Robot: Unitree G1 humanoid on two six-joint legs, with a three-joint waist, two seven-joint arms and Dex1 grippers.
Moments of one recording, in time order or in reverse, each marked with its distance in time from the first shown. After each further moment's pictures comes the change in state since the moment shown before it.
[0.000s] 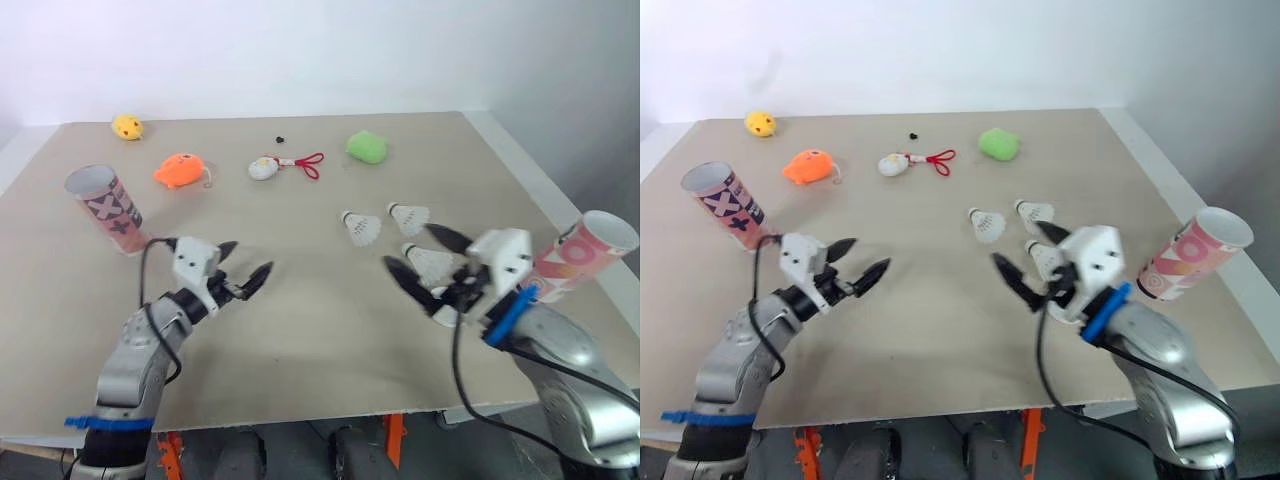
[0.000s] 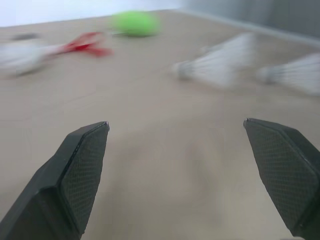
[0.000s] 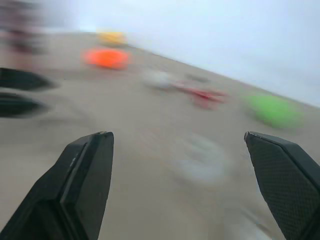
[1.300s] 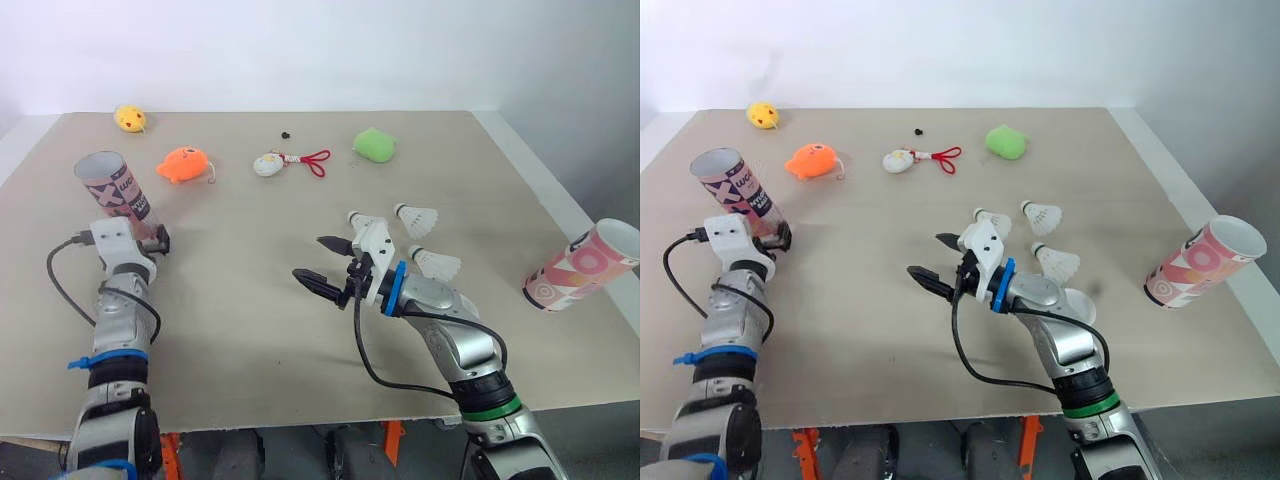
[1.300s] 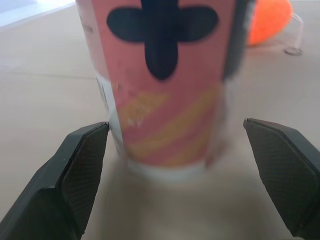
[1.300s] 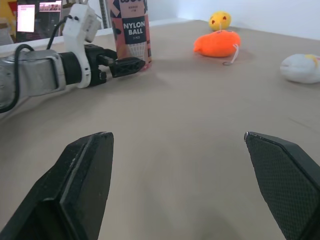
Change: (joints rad) left arm -0.489 0.067 0.225 0.961 0.137 -0.379 0.385; right arm -0.287 0.270 0.254 0.515 -0.147 -0.153 0.173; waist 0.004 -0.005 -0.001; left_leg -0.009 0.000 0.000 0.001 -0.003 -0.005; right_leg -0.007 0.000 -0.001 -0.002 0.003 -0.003
